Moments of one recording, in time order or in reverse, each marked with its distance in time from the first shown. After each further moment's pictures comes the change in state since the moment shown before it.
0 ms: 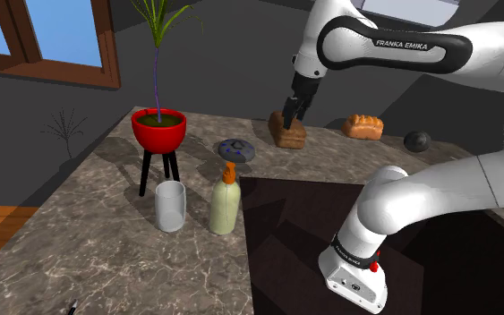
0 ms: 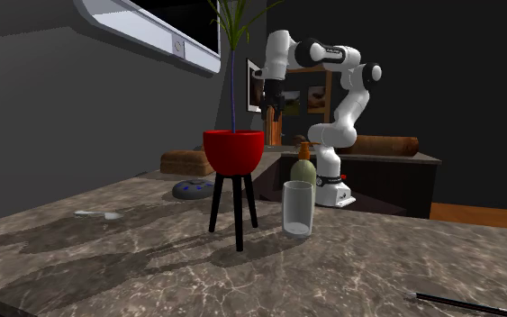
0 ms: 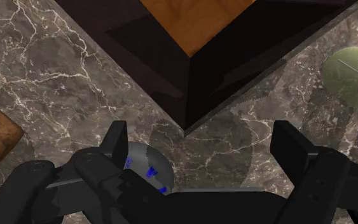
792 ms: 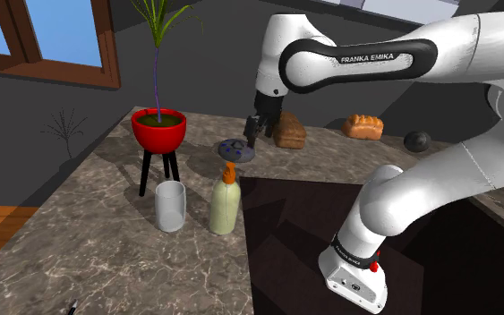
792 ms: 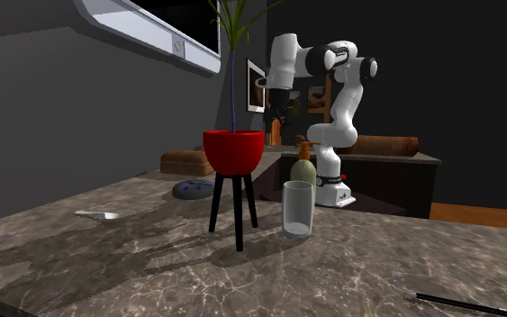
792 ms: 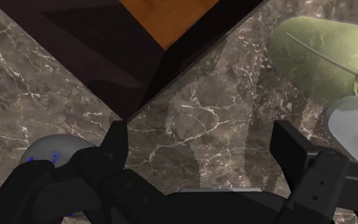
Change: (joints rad) arm 0.076 0.184 0.178 -0.004 0.109 0.171 0.216
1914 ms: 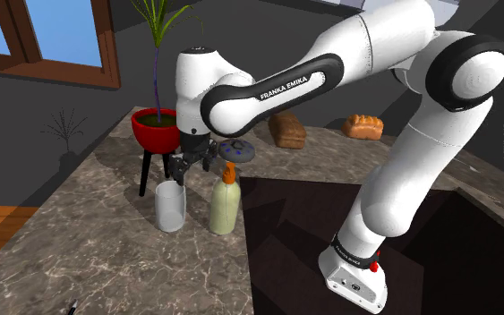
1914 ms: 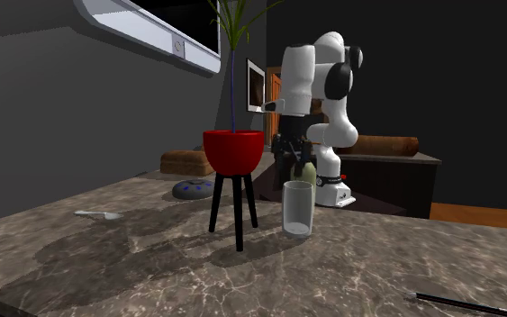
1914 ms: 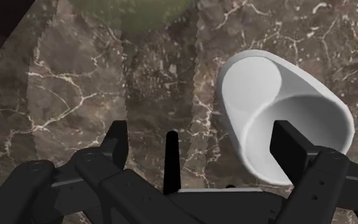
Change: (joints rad) arm 0.062 0.537 0.262 0.259 -0.048 0.255 0.388
